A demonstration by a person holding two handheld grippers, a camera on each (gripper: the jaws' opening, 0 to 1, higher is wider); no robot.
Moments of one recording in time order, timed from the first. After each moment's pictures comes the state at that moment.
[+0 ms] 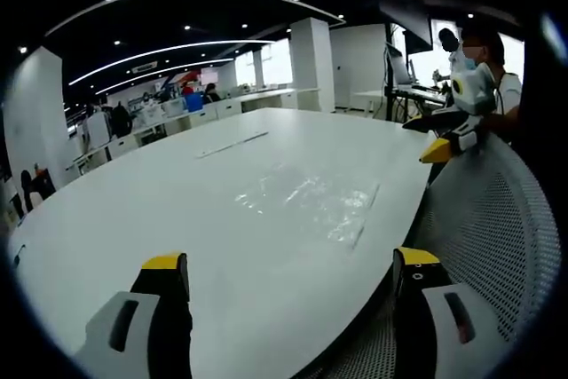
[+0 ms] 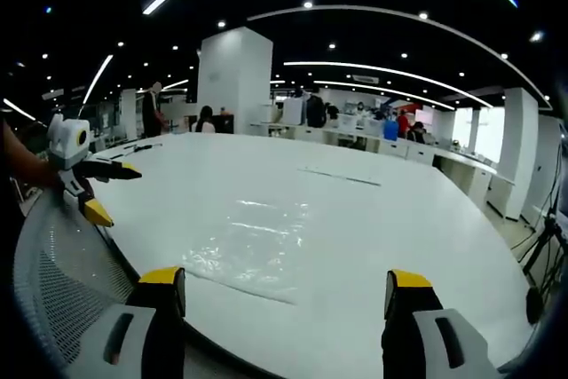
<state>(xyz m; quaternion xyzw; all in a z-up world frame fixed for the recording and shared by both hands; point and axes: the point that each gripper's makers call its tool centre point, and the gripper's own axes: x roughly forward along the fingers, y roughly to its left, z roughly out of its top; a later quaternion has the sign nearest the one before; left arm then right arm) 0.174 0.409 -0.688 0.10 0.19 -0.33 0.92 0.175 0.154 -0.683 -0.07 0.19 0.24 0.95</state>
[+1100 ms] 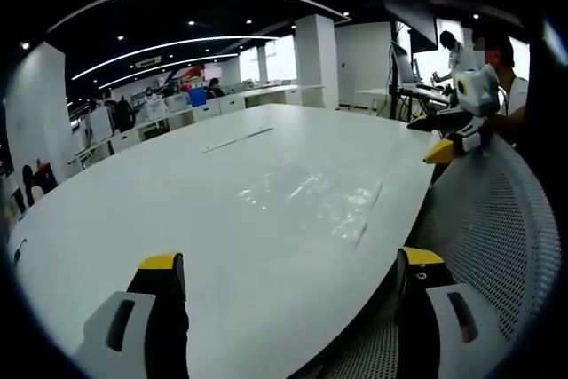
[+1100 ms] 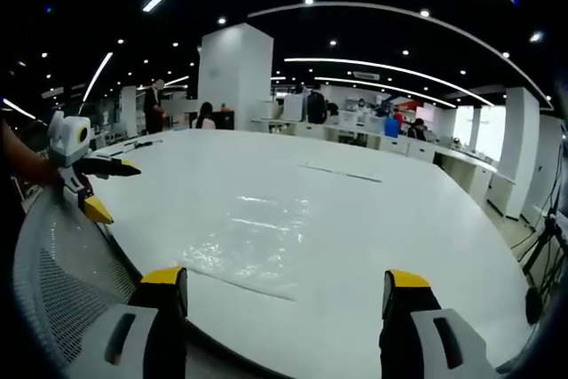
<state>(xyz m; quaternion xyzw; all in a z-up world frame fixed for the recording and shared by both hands) 0.175 0.414 -0.691 0.10 0.20 -0.32 0.92 0.174 0.154 -0.687 -0.08 0.20 0.24 0.95</state>
